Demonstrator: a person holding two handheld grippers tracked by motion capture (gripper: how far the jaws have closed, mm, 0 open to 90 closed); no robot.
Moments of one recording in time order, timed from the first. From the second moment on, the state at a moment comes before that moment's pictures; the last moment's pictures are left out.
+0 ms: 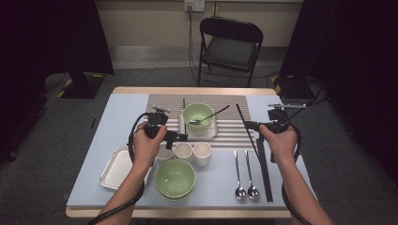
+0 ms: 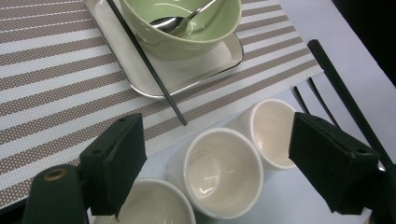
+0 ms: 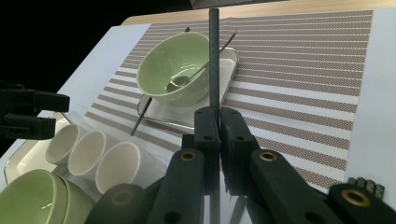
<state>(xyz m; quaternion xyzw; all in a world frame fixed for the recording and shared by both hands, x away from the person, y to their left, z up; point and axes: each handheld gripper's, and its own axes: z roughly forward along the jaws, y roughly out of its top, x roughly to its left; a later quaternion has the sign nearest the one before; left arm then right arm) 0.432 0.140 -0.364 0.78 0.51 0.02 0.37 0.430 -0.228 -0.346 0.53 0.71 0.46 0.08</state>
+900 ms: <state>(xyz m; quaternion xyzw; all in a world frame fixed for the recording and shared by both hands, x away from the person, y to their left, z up) 0.435 0.143 -0.361 0.77 0.51 0.01 0.38 0.437 -0.191 -0.330 0.52 0.71 0.48 0.07</state>
